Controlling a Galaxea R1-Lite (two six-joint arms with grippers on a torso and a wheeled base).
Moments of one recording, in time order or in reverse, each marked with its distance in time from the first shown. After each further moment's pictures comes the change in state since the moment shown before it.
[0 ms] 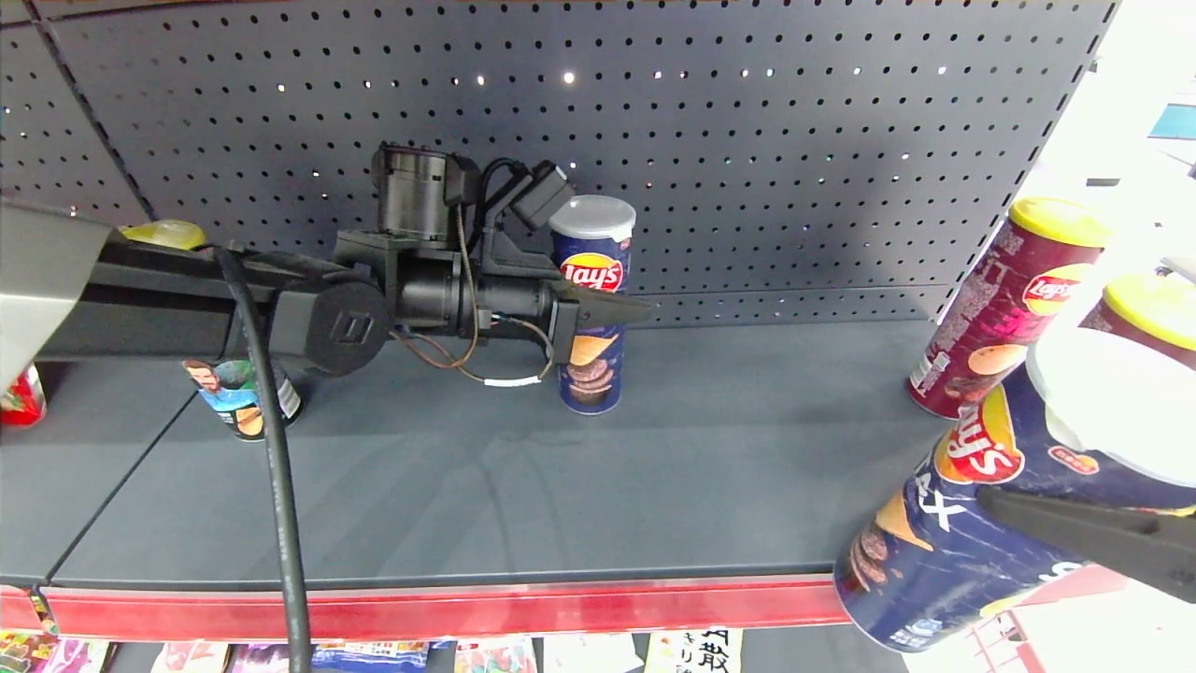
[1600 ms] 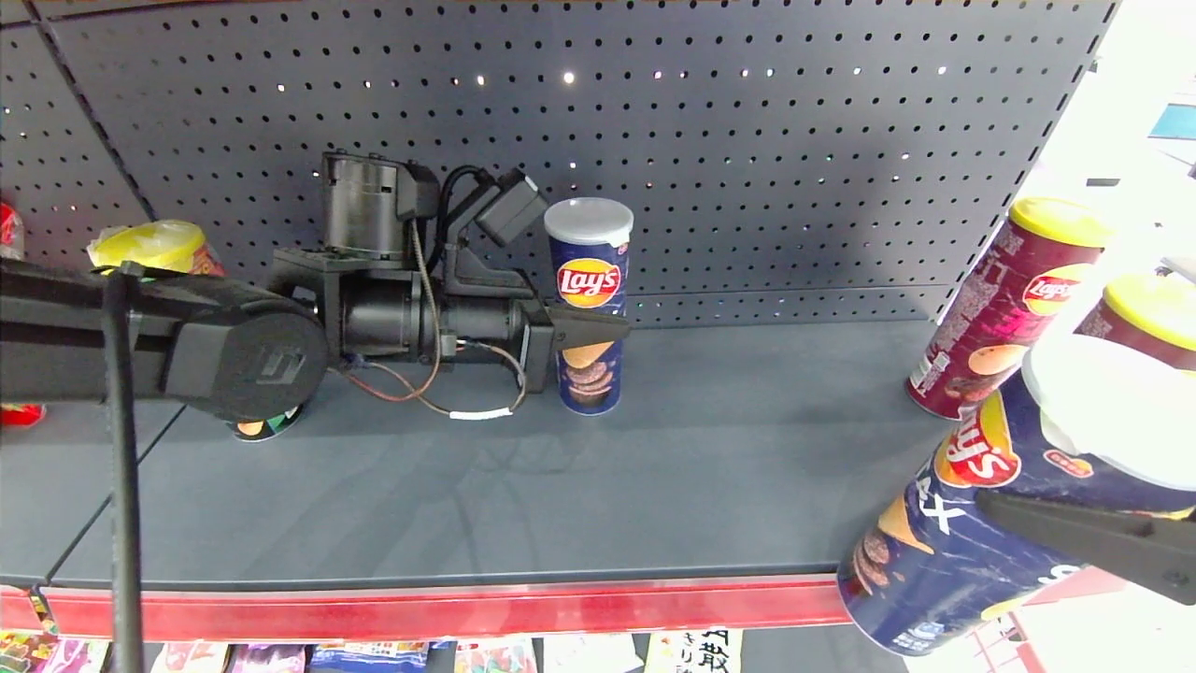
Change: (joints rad) left arm -0.009 -0.139 0.204 -0.059 0.070 -0.004; right arm -0.017 -0.002 0.009 0.006 0.003 0.000
